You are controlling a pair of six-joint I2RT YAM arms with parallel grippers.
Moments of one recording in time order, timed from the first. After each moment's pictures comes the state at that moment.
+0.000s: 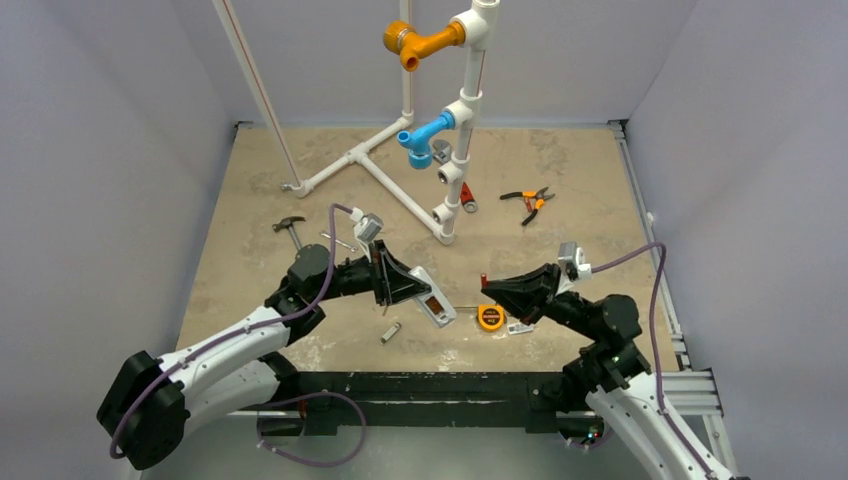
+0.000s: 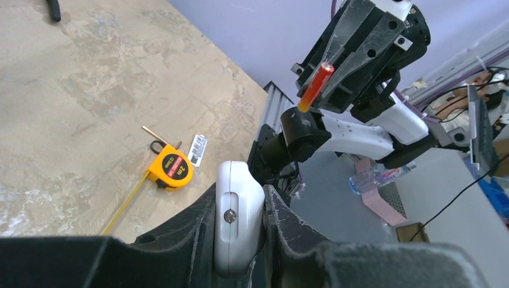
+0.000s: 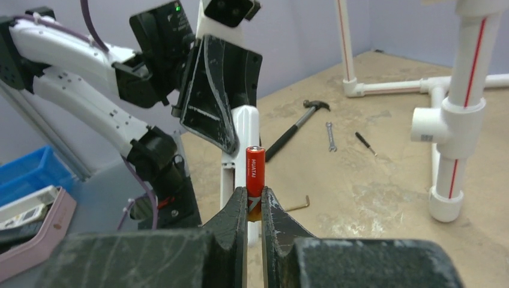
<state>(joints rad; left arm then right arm) -0.69 0.96 0.43 0.56 0.64 -0.73 0.48 0.26 0.28 0.25 -0.60 0.49</state>
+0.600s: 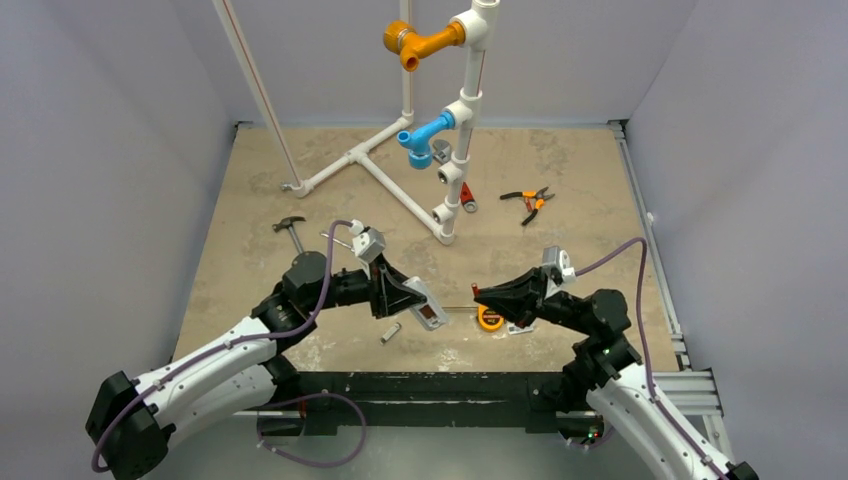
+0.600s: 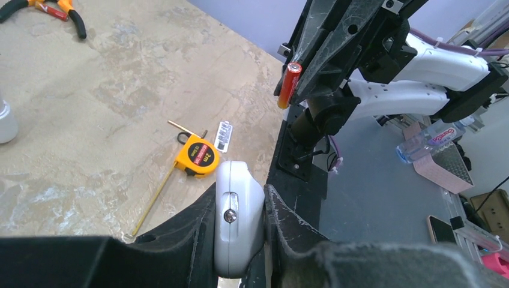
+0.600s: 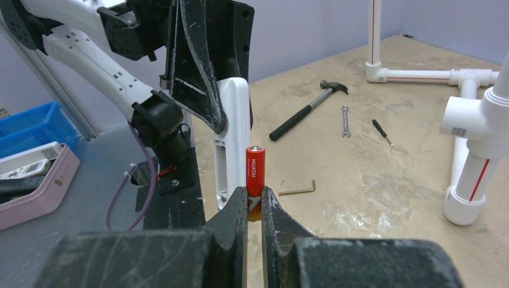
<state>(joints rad) -0.76 0.82 0.45 0.31 0.57 -0.45 0.48 0.36 0.21 0.37 -0.75 0.40</state>
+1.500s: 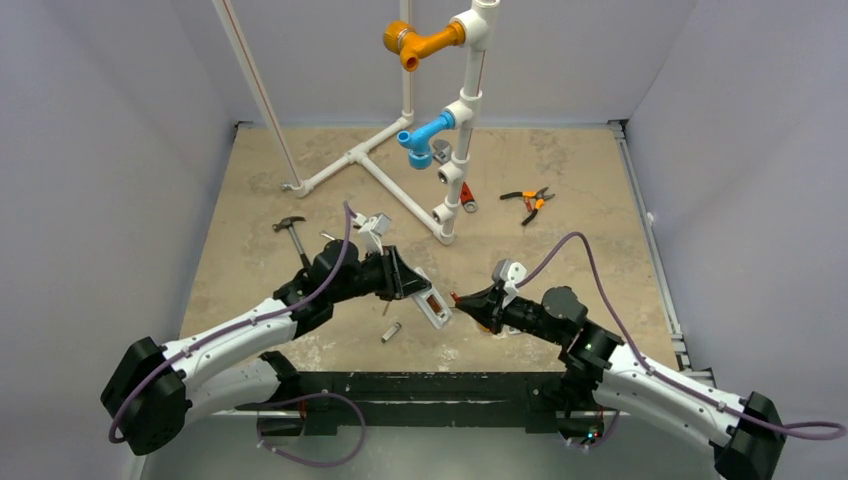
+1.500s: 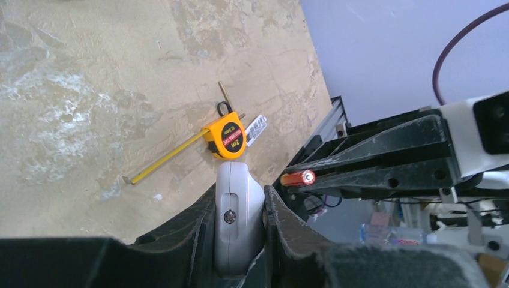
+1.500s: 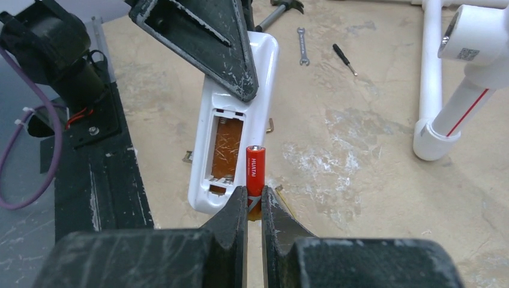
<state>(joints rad) -0.77 1.02 0.52 0.17 0.30 -0.82 0.87 0.55 0.23 0.21 -0.23 0.09</state>
